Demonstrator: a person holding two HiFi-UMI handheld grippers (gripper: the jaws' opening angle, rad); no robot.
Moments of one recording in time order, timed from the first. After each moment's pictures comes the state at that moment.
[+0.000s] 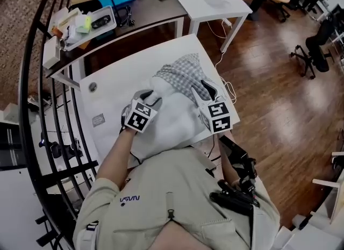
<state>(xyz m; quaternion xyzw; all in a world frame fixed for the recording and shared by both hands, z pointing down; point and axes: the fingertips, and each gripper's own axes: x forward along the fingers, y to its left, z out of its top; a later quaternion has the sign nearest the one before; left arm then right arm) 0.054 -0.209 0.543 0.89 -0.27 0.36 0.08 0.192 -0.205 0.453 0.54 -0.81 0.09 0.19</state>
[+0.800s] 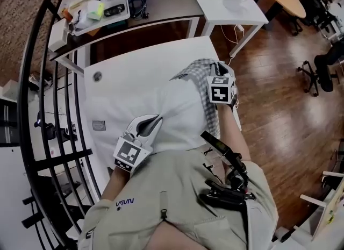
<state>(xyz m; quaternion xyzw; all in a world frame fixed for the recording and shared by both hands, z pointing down) 0.035 -0.114 0.439 0.94 -0.30 0.16 0.05 0.258 -0.327 0.476 0.64 -0.71 0.07 0.29</state>
